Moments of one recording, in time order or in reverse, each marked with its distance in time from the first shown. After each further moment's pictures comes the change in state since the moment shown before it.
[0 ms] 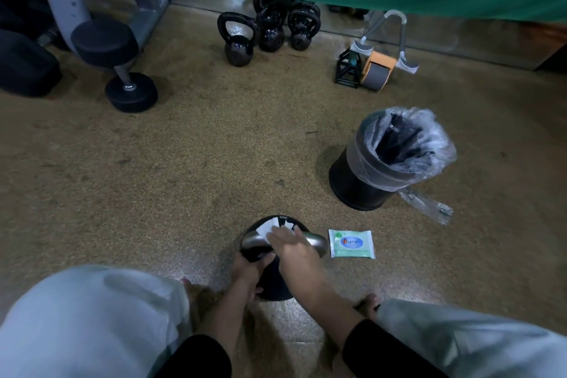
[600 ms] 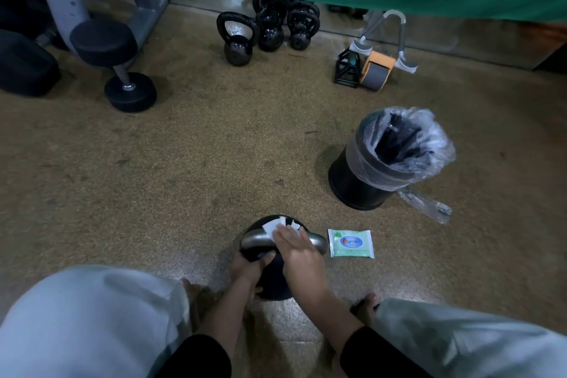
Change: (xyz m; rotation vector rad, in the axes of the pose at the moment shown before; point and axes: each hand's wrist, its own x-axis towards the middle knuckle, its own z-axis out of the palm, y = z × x) left_hand 0.003 -0.001 0.000 0.021 0.031 0.003; right_hand -0.006 0.006 0.015 0.055 0.053 0.039
